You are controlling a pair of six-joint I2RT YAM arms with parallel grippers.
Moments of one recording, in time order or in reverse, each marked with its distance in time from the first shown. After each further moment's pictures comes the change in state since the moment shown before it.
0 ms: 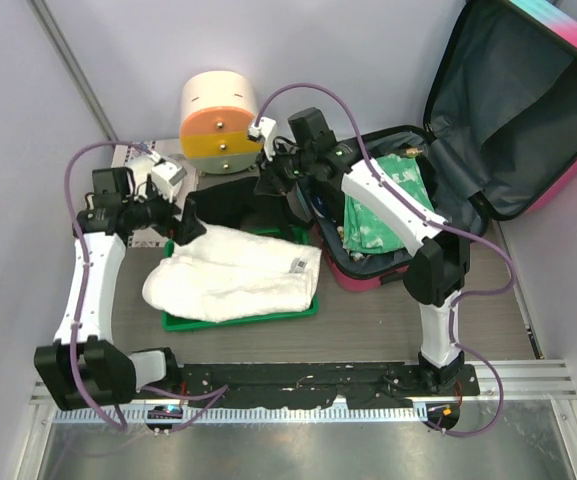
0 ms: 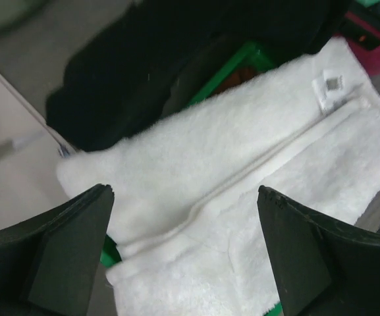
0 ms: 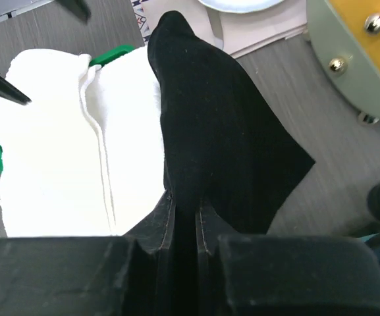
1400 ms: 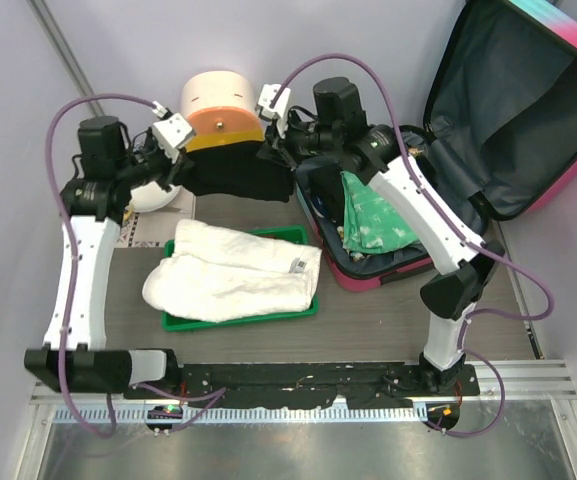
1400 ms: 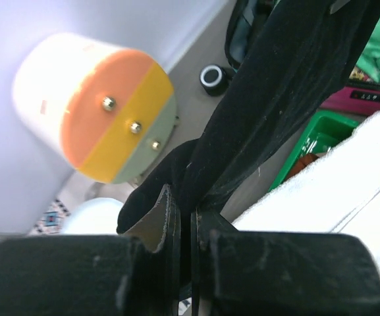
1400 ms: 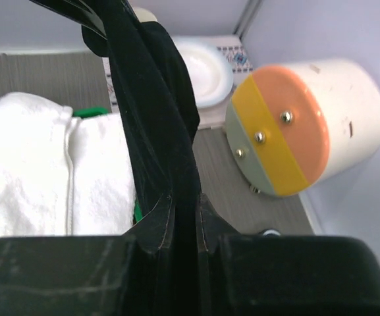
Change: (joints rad) left arm -0.127 0.090 0.419 0.078 -0.064 0.153; right arm -0.012 -0.131 0.138 -0.019 0.046 -0.208
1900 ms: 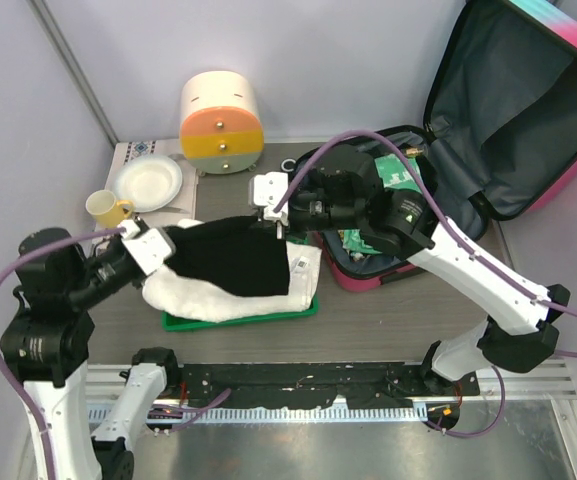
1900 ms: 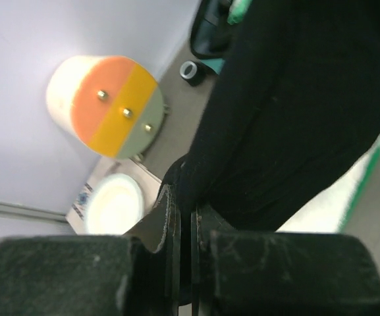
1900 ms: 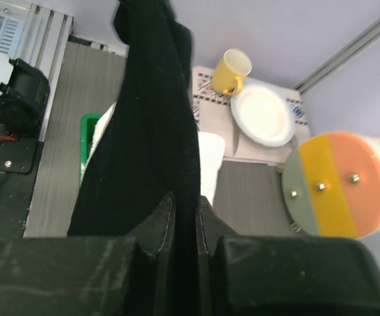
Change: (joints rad) left arm 0.000 -0.567 -0.064 -0.335 -0.013 0.127; right arm 0.356 -0.422 -0.345 -0.007 0.132 -0.128
